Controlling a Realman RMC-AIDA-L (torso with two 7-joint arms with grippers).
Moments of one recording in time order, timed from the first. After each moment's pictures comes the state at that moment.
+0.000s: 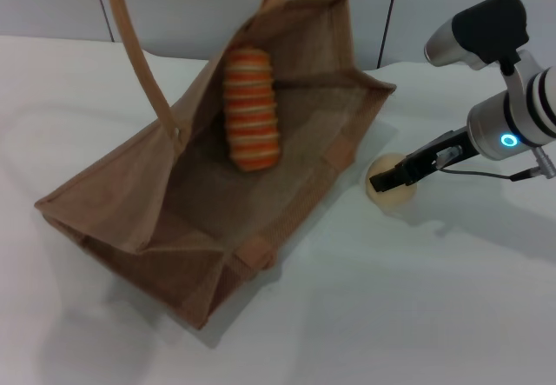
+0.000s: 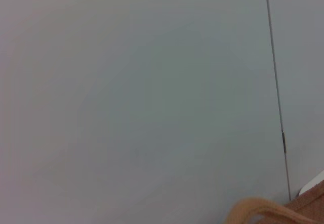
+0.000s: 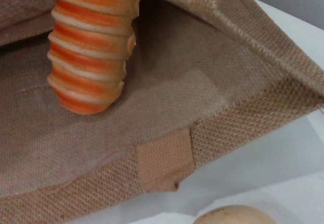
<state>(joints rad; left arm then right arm) -0.66 -2.02 1.04 1.93 -0.53 -1.50 0.53 1.04 2.03 -1.03 -0.37 0.65 0.99 -0.94</state>
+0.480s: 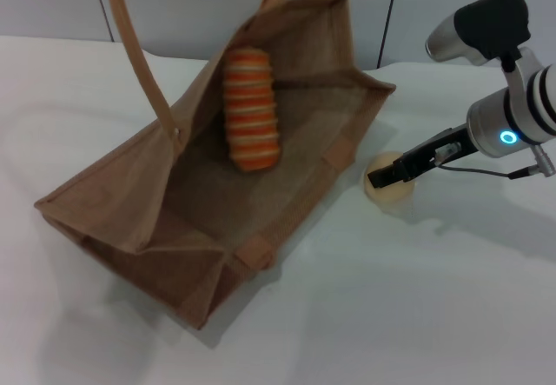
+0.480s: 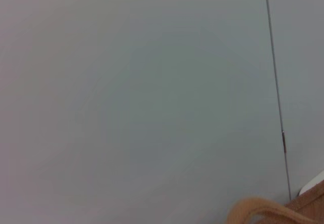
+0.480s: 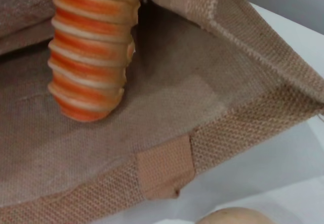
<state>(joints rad) -0.66 -2.02 1.04 1.93 -0.53 -1.50 0.53 1.04 2.03 -1.03 -0.37 0.67 0.99 -0.93</state>
